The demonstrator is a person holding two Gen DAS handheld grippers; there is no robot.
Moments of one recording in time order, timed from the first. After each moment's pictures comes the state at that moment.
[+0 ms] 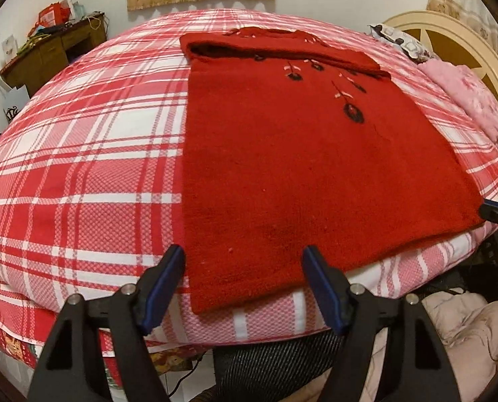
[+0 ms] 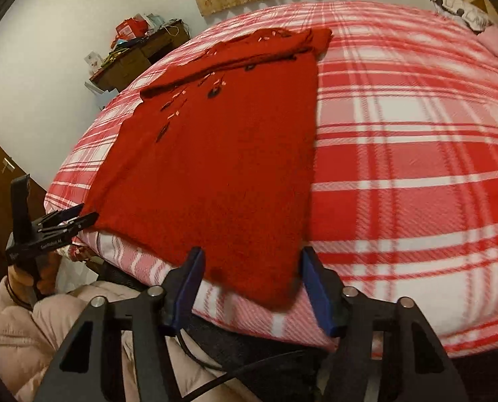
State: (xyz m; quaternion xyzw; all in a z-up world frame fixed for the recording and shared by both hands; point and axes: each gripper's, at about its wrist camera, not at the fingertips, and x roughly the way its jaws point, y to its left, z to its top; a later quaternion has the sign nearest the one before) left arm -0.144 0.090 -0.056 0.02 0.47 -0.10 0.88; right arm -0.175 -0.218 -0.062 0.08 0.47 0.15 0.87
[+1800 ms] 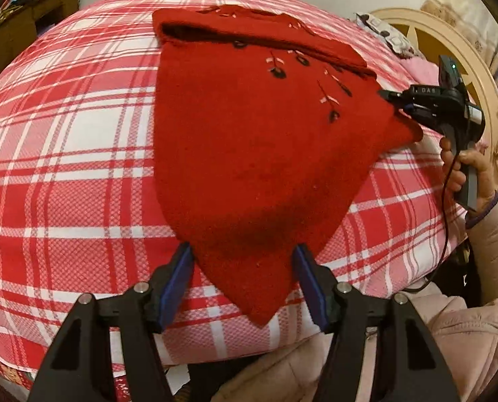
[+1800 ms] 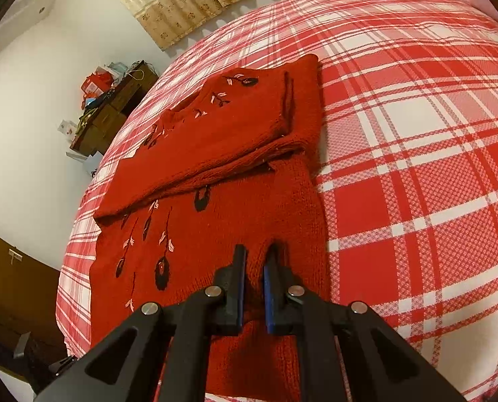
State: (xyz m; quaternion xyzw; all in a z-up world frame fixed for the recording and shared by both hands) left arm -0.104 0.097 -0.046 -0.03 0.53 -0.17 0.83; right arm 0.033 -0.237 -0.052 0.21 0.46 0.11 0.86
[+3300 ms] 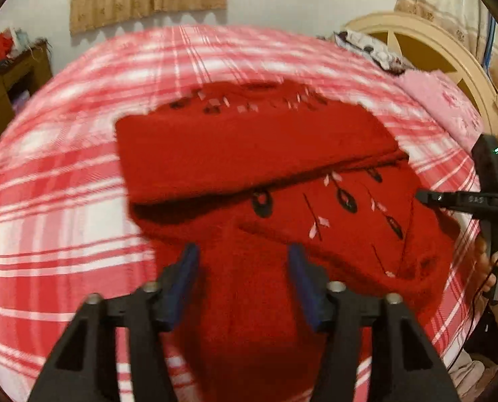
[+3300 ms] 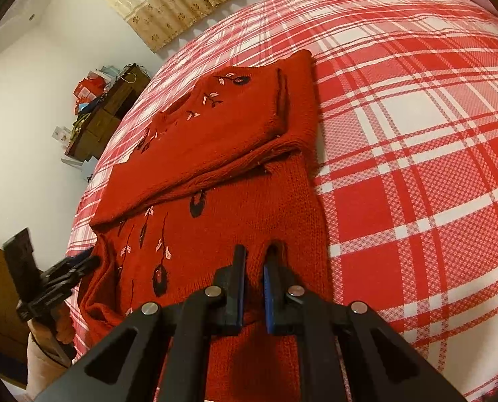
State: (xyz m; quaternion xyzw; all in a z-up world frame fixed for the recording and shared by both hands) left arm 0.072 0.079 -0.017 0.04 0.46 -0.22 0.86; right arm 0.042 -0.236 -0.055 0.23 0.46 0.09 0.85
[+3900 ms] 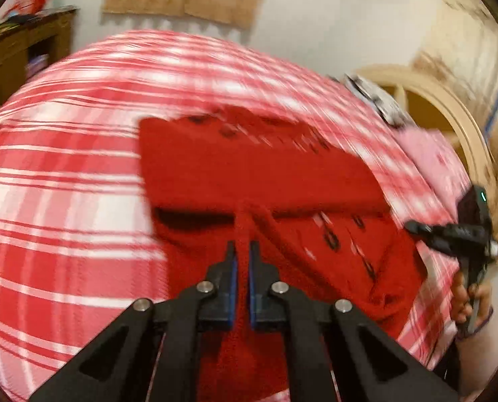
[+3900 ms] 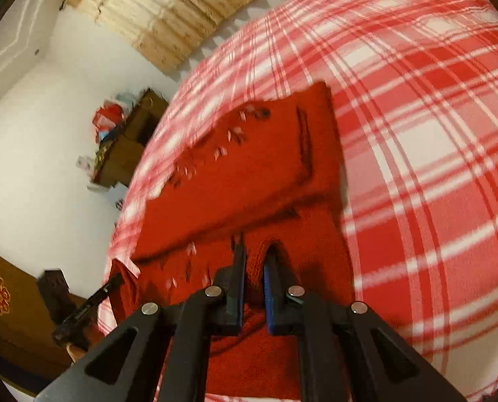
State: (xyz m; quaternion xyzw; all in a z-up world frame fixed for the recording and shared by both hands) left arm 0.067 0.127 0.012 -0.10 0.42 -0.19 0.88; right arm 0.057 -0.255 -0.022 0.30 0.42 0.12 0.85
